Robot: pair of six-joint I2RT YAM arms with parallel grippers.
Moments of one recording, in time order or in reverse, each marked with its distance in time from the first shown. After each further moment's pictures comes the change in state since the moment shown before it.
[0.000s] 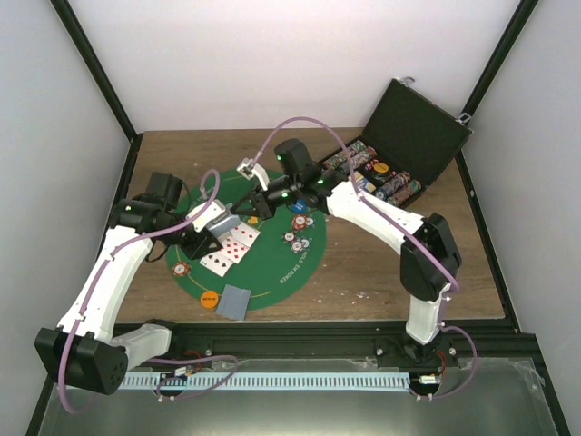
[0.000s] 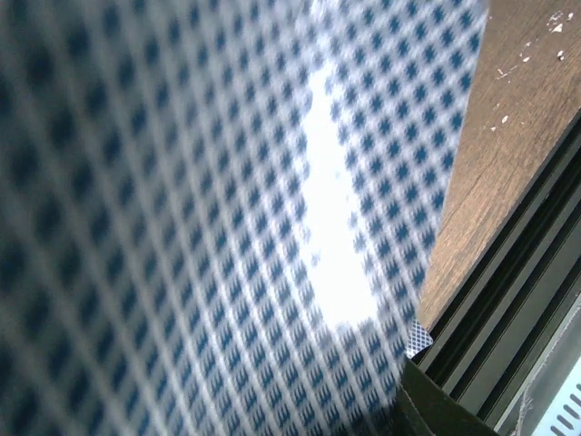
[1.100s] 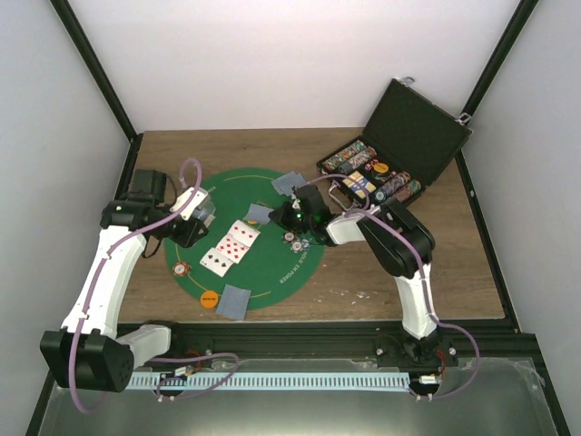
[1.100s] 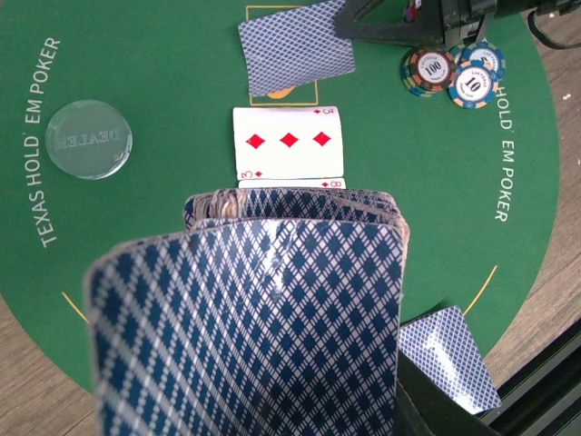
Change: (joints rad) left arm 0.126 -0.002 -0.024 0.119 -0.089 -0.134; right arm -0.103 0.199 -0.511 0.771 0.555 0.888
